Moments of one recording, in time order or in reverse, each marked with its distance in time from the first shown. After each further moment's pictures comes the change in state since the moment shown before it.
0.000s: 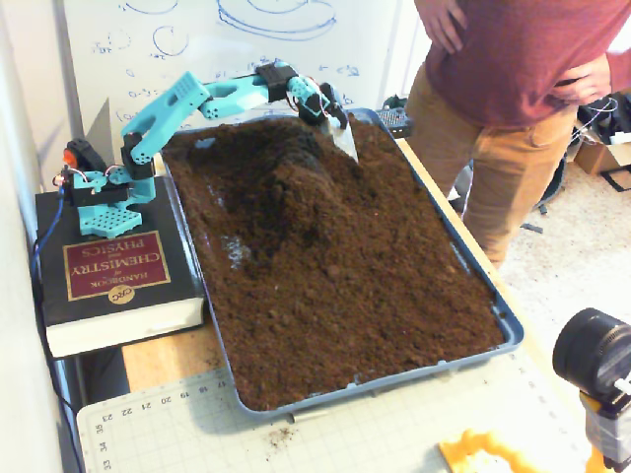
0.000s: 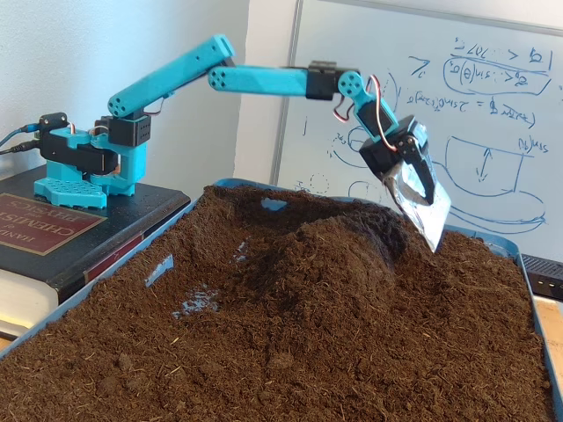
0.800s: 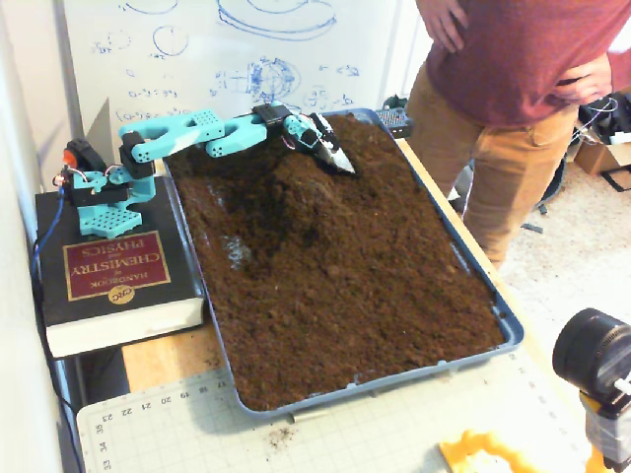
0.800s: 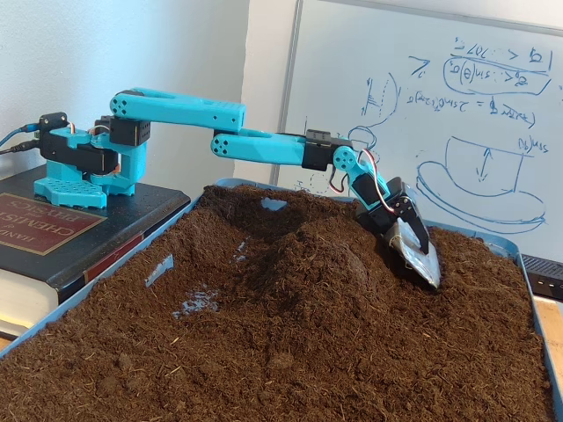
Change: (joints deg) arm -1.3 -30.3 -25.5 -3.8 -14.7
